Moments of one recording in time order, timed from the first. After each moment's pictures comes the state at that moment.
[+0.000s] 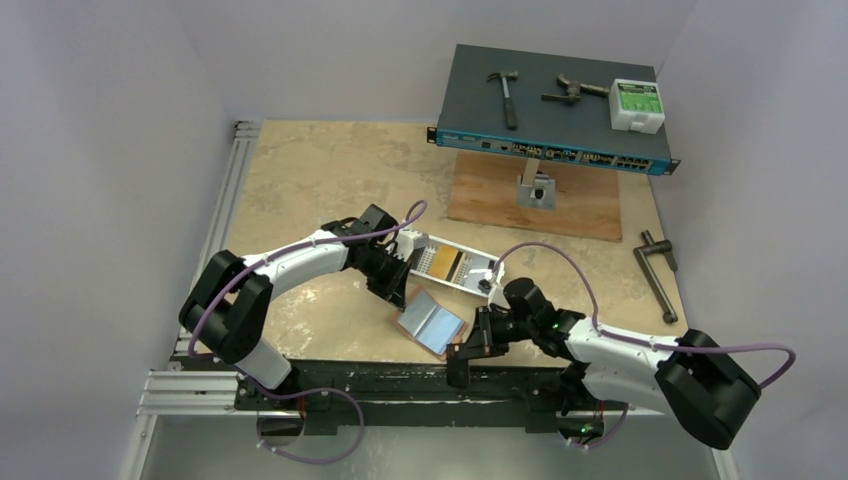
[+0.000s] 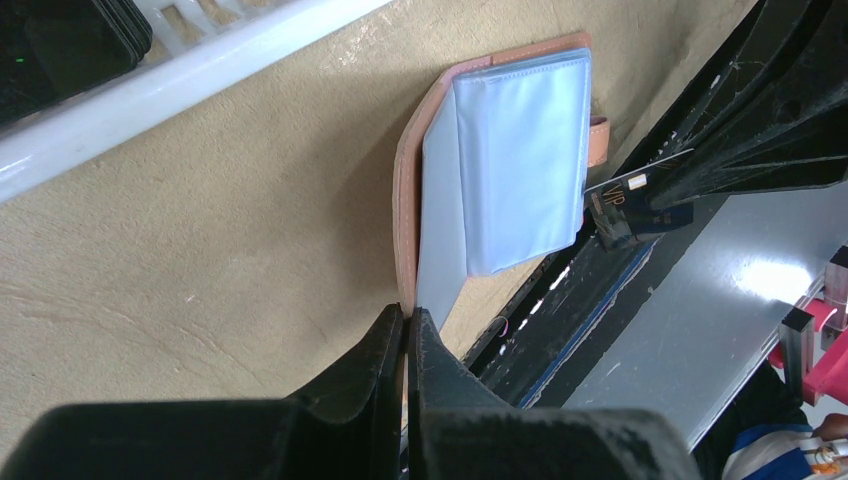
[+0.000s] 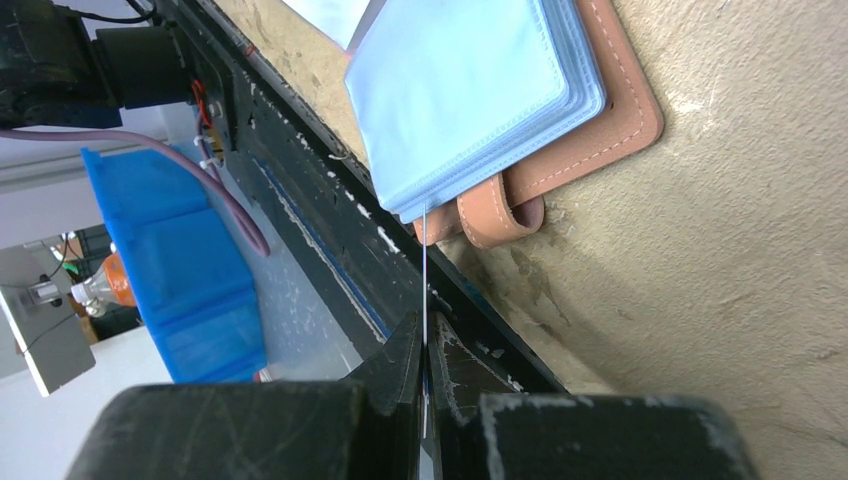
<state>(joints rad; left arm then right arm) -0.62 1.58 0.95 -0.60 0.55 -0.08 0.76 1.05 0.20 0.09 -0.57 0.87</state>
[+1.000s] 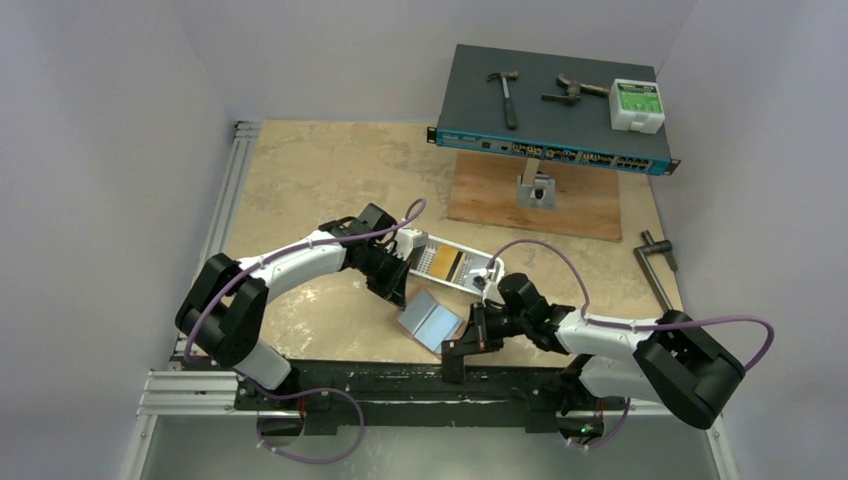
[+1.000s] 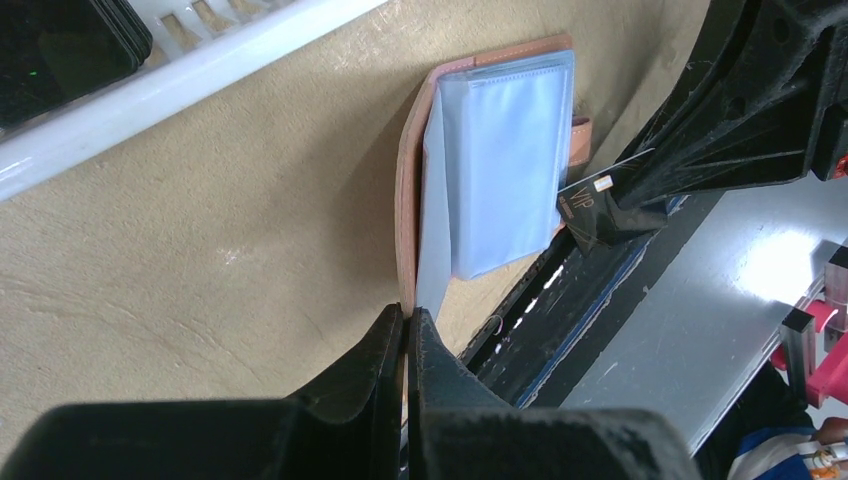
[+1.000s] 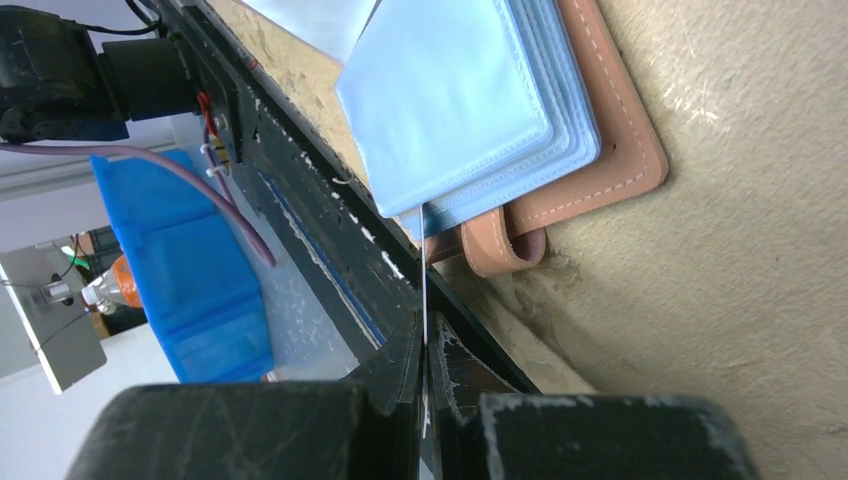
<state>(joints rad) -0.62 1.56 0.95 -0.60 0.55 -0.08 0.75 1.18 0.22 0.18 -0.60 0.87</state>
